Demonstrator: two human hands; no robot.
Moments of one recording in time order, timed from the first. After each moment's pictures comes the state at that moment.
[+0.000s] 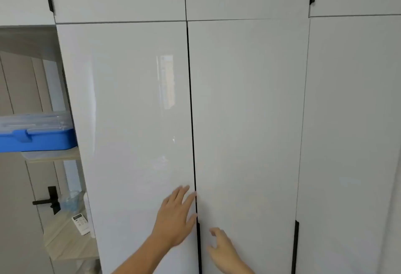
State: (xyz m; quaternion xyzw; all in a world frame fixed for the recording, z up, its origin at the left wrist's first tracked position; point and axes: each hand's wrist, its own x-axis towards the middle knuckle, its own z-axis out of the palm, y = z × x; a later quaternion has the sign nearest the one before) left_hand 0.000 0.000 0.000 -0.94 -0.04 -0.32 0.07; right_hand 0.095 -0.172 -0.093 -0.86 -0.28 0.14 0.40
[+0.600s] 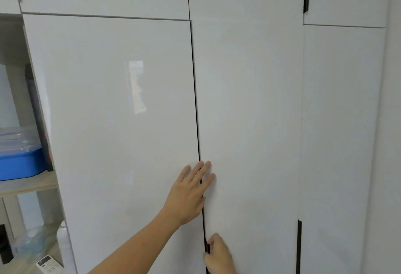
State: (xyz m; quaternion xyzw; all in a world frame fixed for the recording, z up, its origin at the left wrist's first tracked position) left_hand 0.072 0.051 0.082 -0.90 0.14 -0.35 0.21; right_hand 0.100 -0.084 -0.097 -0.89 -0.11 0.08 0.43
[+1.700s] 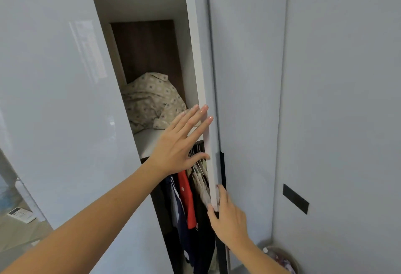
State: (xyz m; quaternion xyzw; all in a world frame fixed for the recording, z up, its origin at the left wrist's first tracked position) left_hand -0.048 -0.213 0.120 -0.84 0.30 -0.43 0.14; right_hand -0.061 -0.387 -0.113 -0.92 -0.13 -0.19 0.32
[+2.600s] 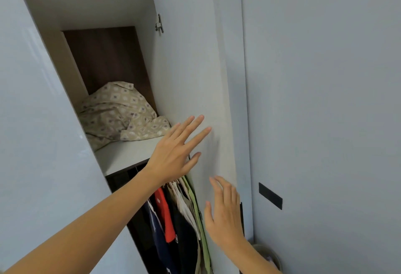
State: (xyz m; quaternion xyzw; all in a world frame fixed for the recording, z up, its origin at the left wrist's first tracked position) left_hand -0.007 -0.295 0.109 -0.86 0.34 -0.37 0.09; right_hand -0.065 -0.455 -0.074 -0.87 -0.13 -0.33 0.35
